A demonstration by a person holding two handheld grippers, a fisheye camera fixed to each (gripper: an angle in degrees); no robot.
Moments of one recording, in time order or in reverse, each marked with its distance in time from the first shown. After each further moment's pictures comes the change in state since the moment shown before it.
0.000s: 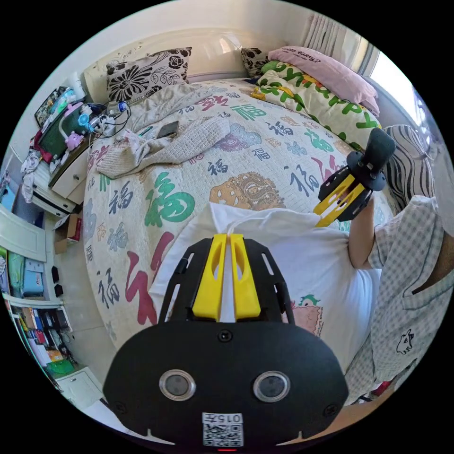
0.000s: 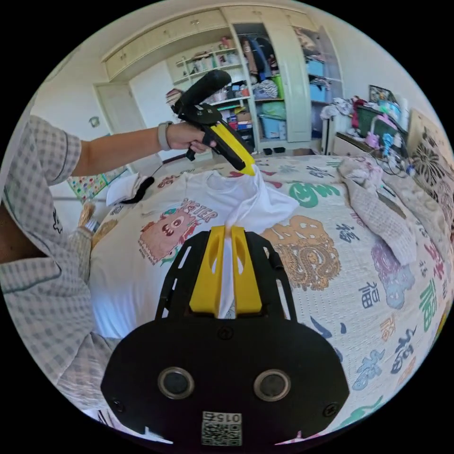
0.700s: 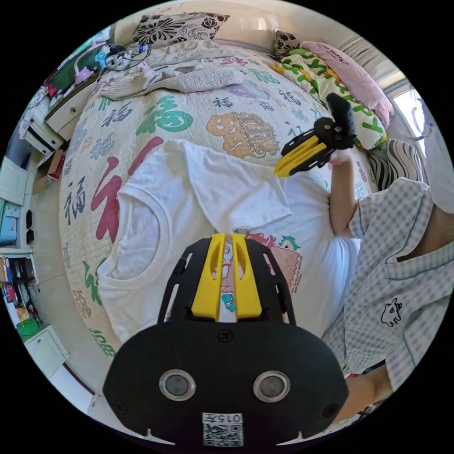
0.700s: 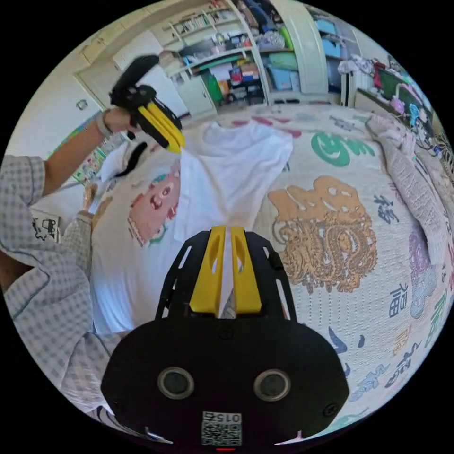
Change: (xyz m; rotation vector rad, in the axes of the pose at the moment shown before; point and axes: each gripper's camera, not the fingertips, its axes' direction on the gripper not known) left arm -0.031 0.111 -0.033 -0.141 0.228 -0.188; right arm 0.028 0.006 0.082 -0.366 -0.082 0.090
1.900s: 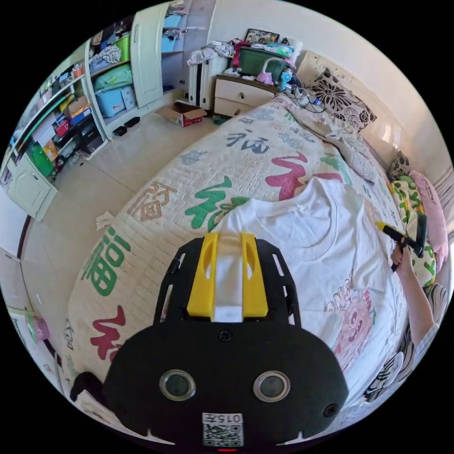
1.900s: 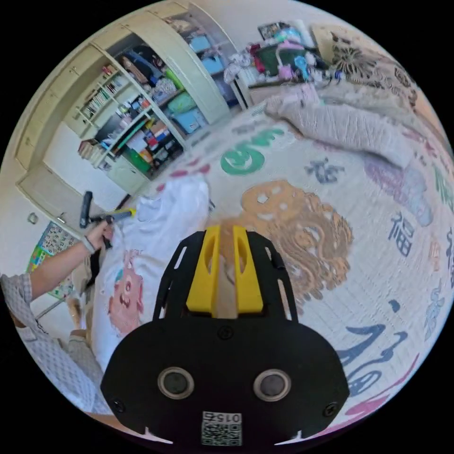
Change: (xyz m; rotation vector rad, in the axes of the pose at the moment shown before) left arm -0.140 0.275 -0.056 0.485 -0.310 -0.696; right arm 0.026 -0.114 0.077 0.586 0.138 0.461
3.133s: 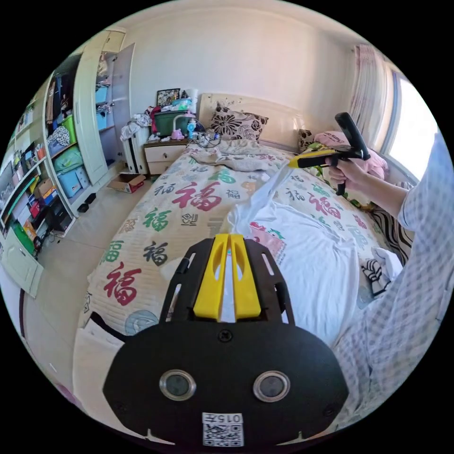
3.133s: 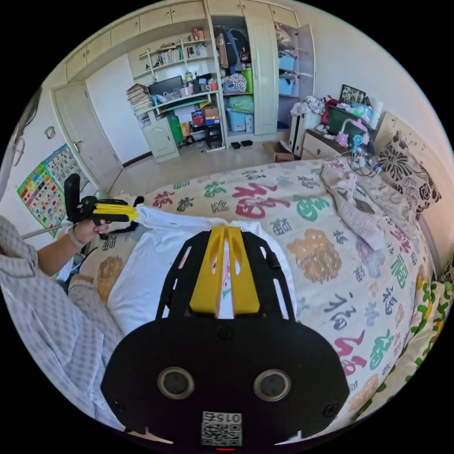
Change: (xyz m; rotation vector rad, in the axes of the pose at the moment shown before) left arm 0.125 0.249 -0.270 0.167 0.220 0.439; right arm -0.337 0.074 -0.009 -0.199 0.116 -0.321
